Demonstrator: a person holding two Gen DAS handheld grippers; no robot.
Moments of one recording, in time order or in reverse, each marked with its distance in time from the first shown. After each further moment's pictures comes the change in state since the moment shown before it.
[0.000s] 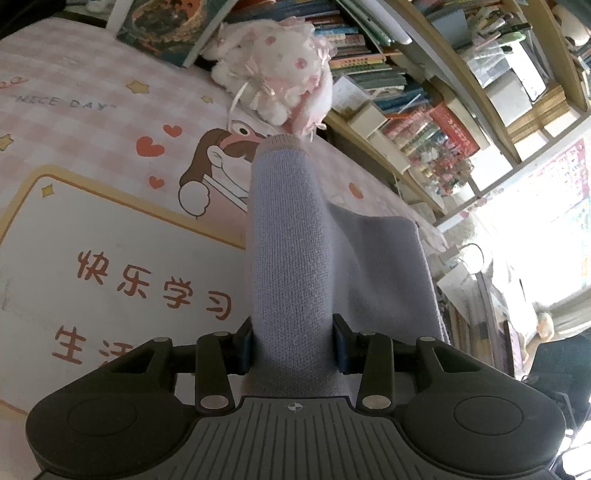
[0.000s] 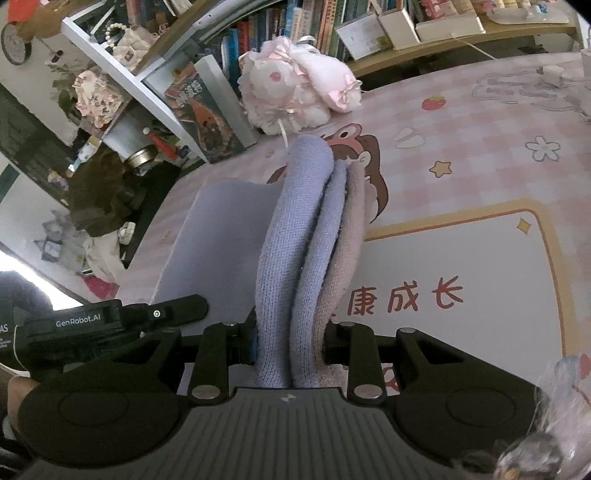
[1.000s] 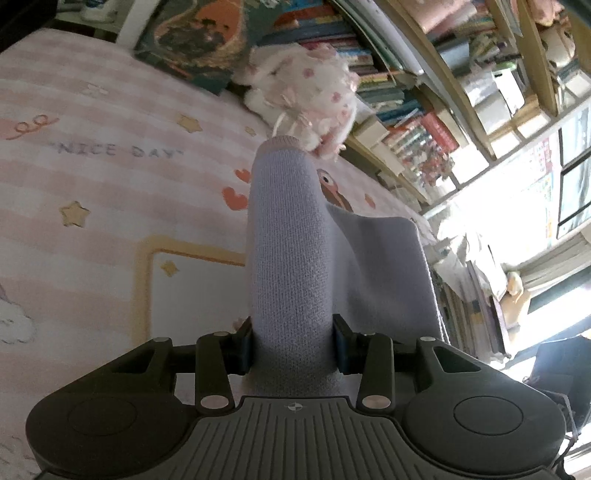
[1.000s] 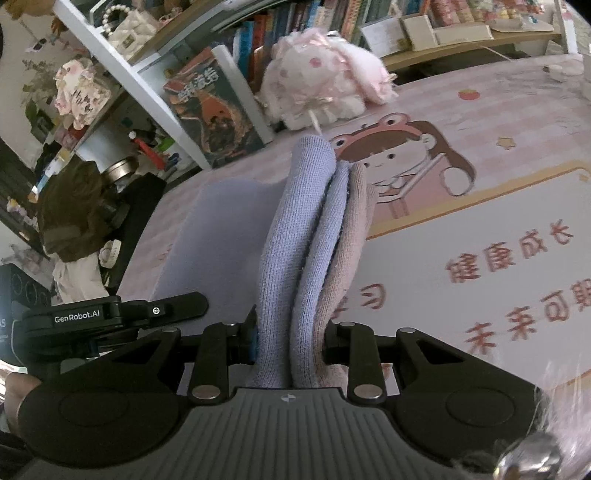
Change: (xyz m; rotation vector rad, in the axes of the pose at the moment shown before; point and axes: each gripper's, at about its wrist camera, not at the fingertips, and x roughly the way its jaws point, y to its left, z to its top) left arm -0.068 0.139 0.078 0.088 0.080 -0.134; right arm 0.089 0.148 -0.044 0.061 -0.129 -0.156
